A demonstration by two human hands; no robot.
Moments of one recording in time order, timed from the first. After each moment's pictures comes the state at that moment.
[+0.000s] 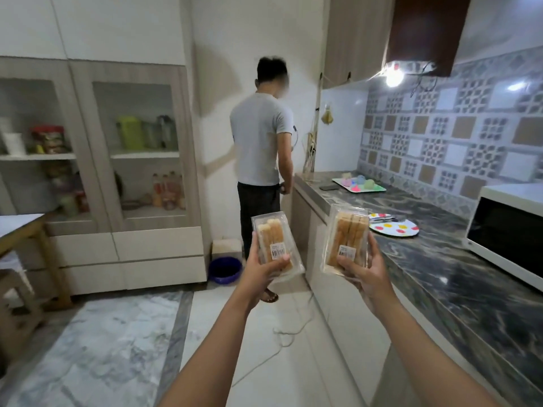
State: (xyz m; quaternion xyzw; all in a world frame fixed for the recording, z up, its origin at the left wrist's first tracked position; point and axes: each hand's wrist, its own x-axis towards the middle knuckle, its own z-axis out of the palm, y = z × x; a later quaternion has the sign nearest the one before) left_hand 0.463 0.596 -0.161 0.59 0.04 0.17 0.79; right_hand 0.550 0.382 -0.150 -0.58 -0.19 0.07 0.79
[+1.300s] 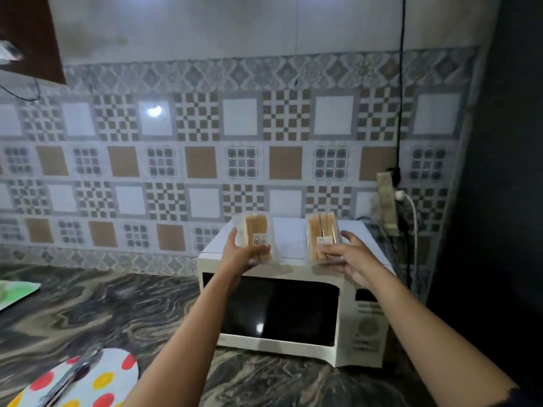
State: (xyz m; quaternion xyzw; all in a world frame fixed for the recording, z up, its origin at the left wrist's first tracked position) left_hand 1.143 0.117 -0.062 0.59 -0.25 -0.24 0.73; right_hand 0.970 -0.037 -0.044 -0.61 0.26 -0.28 0.69
